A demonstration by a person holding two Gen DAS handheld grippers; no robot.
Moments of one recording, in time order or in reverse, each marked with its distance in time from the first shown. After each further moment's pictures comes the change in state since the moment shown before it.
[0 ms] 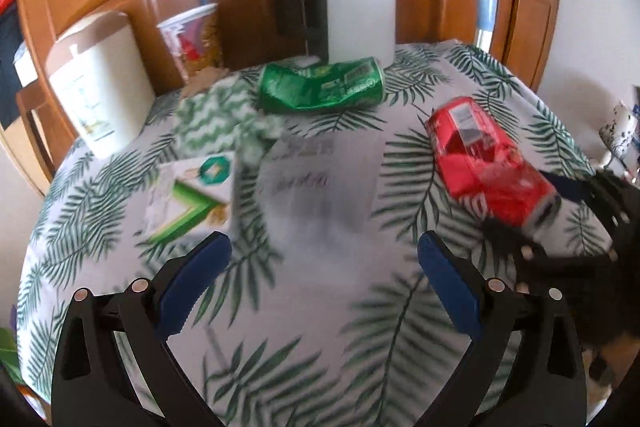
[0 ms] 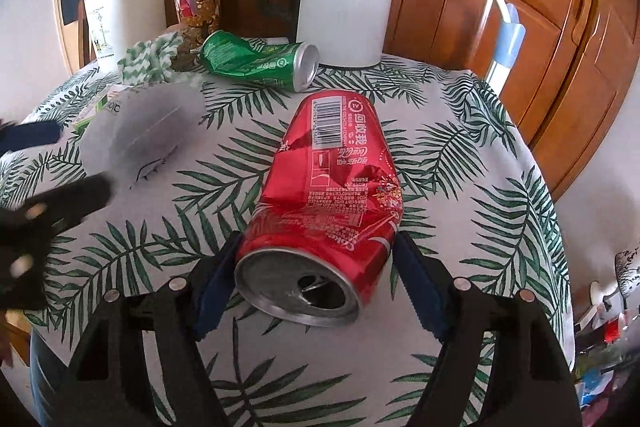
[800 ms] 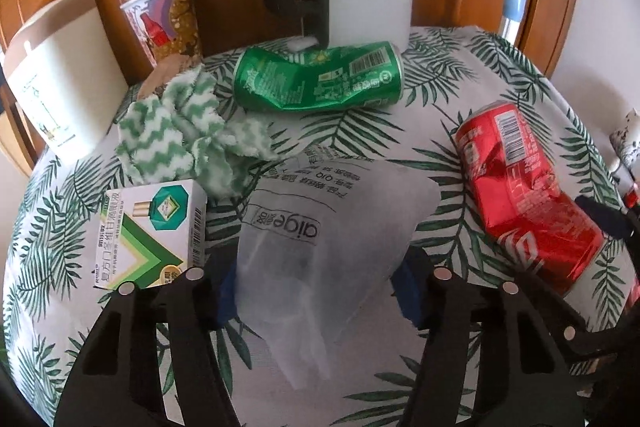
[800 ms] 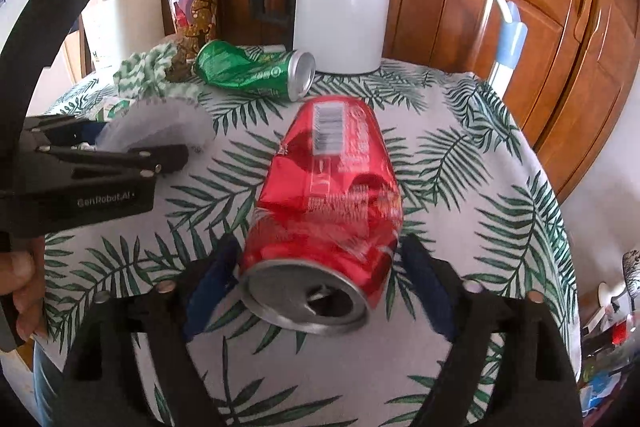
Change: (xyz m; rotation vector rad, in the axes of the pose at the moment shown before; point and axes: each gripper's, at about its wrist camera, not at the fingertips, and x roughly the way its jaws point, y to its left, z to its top) left arm 0.057 -0.003 0.024 -0.018 0.074 -0.011; right arm 0.005 -0.007 0.008 0.016 -0.030 0.018
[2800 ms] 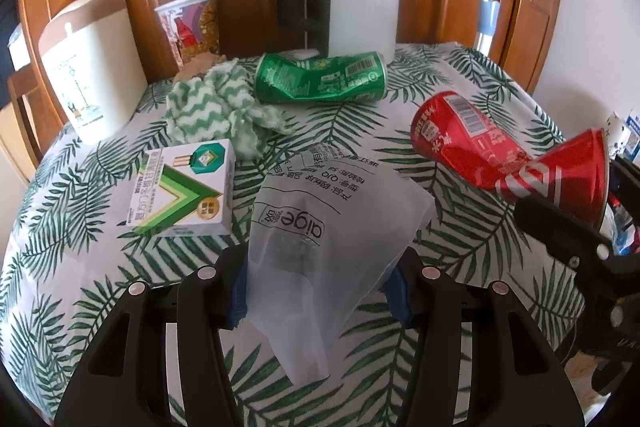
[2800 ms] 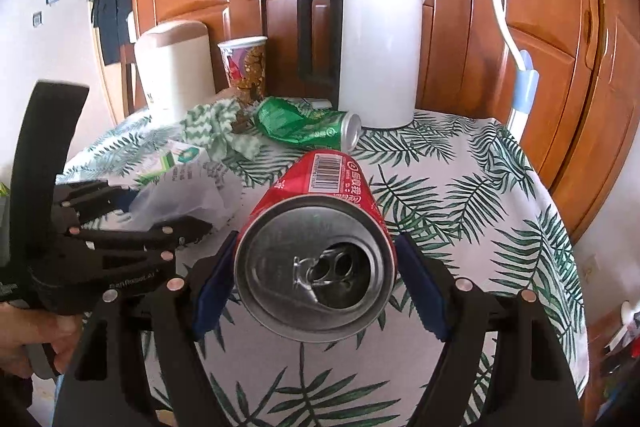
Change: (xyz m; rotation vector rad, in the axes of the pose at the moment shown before) left arm -0.048 0.015 -0.042 -0.018 -0.080 -0.041; right arm -0.050 0.018 0.002 0.006 -0.158 0.150
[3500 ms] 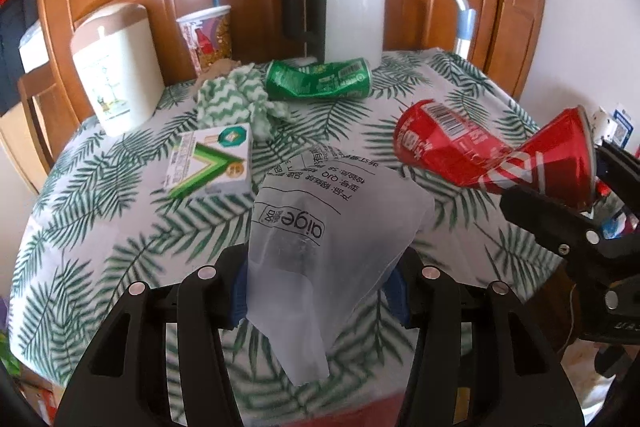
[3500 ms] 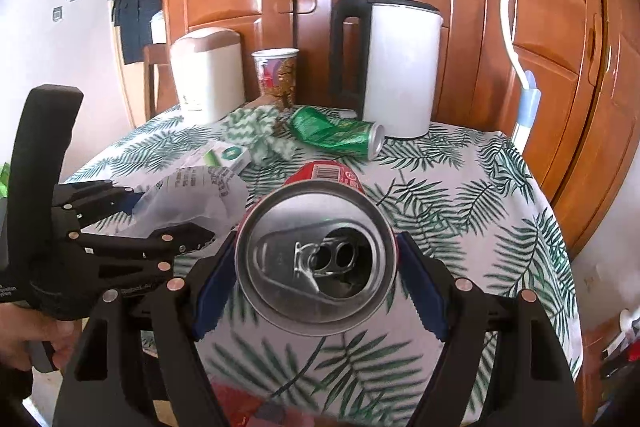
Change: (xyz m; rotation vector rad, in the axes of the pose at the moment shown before) left arm -0.060 0.003 -0.034 0.012 -0.041 -0.005; right arm -0.045 0.032 -0.017 -0.062 -0.021 0.030
